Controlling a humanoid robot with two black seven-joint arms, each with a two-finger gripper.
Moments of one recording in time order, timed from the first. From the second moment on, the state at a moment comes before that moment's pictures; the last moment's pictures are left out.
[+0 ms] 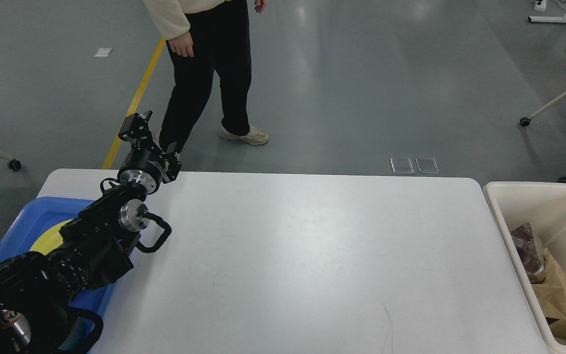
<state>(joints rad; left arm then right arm) -0.91 0.03 -0.55 -0.16 -0.10 -0.21 -0.41 0.95 -0.65 -0.95 0.24 -0.07 0.02 0.34</state>
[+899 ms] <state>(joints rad) -0.91 0.03 -0.55 -0.16 -0.10 -0.21 -0.41 1.77 -0.76 -1.16 0.86 -0.08 0.71 0.33</state>
